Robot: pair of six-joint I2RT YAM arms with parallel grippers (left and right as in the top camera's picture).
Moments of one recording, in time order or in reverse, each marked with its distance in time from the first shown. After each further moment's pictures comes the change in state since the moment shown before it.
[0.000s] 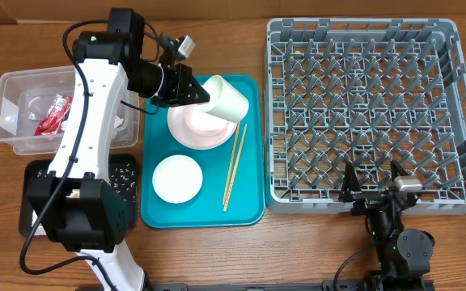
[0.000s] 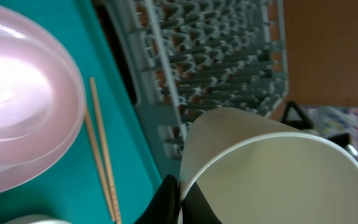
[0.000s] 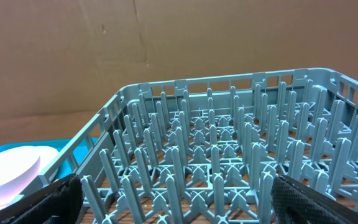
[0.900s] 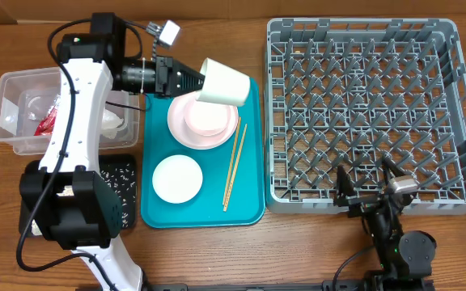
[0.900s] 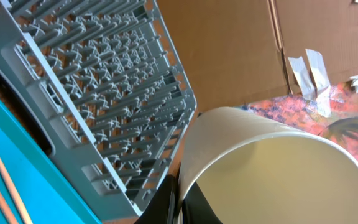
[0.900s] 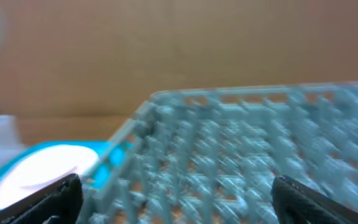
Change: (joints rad) left arm 0.085 0.022 -0.016 -0.020 0.444 0.205; right arm 0.000 0.000 0.000 0.078 -0.174 0.001
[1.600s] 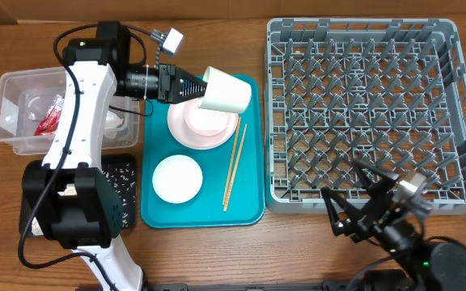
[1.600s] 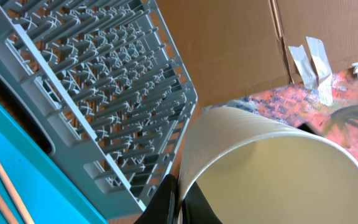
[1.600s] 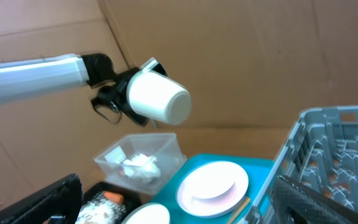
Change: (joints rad) left arm -0.006 0.002 -0.055 -0.006 0.008 0.093; right arm 0.000 0.171 0.406 -0.148 -0.443 0.346
